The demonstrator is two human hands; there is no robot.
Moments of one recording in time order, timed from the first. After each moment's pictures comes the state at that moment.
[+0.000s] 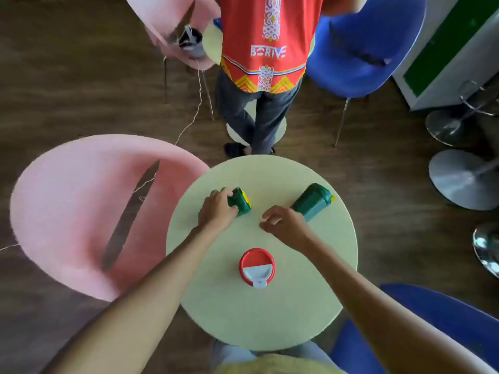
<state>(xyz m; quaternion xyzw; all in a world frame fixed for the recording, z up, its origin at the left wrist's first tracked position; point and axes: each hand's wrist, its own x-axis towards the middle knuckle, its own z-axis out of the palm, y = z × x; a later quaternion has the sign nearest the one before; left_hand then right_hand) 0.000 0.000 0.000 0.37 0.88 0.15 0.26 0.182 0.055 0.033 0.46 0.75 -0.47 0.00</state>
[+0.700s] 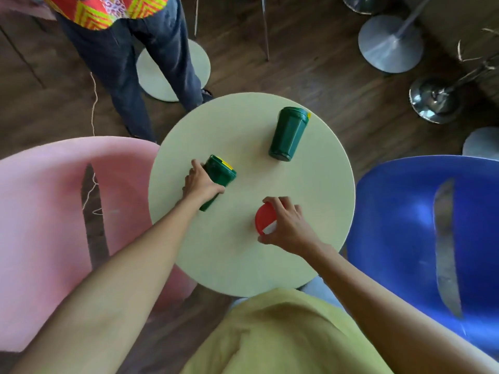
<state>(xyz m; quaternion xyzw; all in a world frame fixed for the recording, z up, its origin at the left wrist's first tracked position) -0.054 0.025 -0.093 0.44 0.81 0.05 0.39 0.167 -0.059 -0.031 0.63 0.65 -0.41 0.06</state>
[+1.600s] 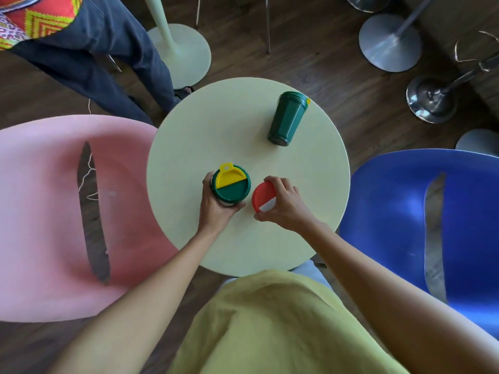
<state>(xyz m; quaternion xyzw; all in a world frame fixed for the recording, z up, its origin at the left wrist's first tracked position) -0.013 -0.094 -0.101 0.46 0.71 0.35 0.40 0.172 -0.066 -0.040 0.64 0.64 -0.42 0.01</state>
